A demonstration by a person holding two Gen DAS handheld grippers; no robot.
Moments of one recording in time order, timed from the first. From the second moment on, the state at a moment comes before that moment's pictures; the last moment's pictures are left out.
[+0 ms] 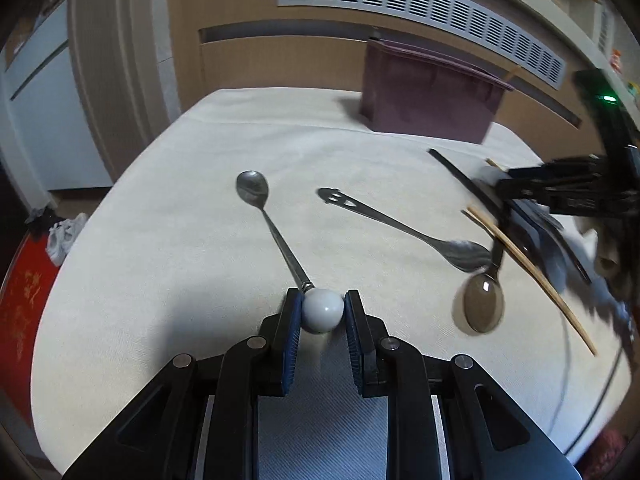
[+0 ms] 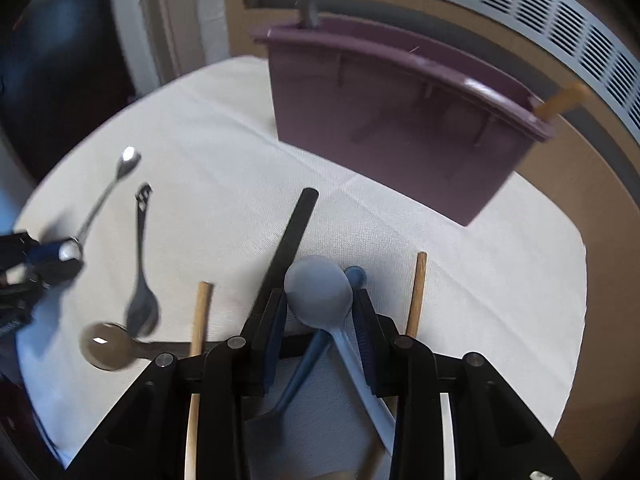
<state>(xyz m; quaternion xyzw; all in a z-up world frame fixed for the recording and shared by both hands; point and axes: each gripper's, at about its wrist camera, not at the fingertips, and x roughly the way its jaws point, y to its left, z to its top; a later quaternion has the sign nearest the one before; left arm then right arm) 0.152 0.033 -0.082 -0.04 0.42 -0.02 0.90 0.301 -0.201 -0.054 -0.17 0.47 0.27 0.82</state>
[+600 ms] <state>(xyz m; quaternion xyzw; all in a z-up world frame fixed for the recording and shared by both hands) 0.158 0.057 -0.003 0.00 0.31 0.02 0.95 0.262 -0.224 0.019 -0.10 0.38 0.25 0.89</state>
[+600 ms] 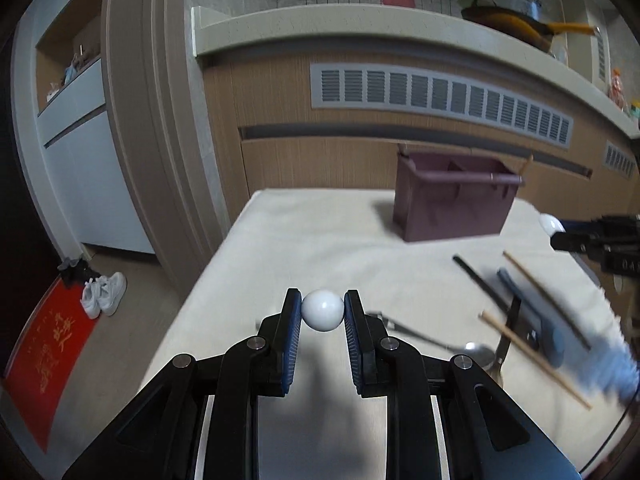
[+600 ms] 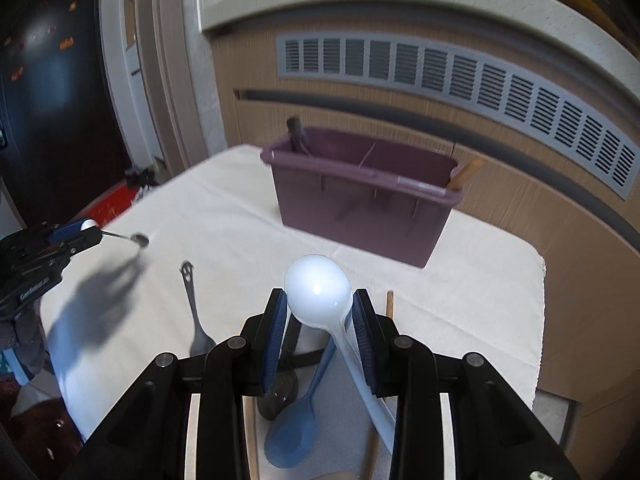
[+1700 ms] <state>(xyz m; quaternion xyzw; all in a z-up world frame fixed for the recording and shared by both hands) 0.314 0.000 0.160 -0.16 0.22 -0.24 0.93 0.340 -0.234 0.156 0.10 0.17 0.29 0.94</state>
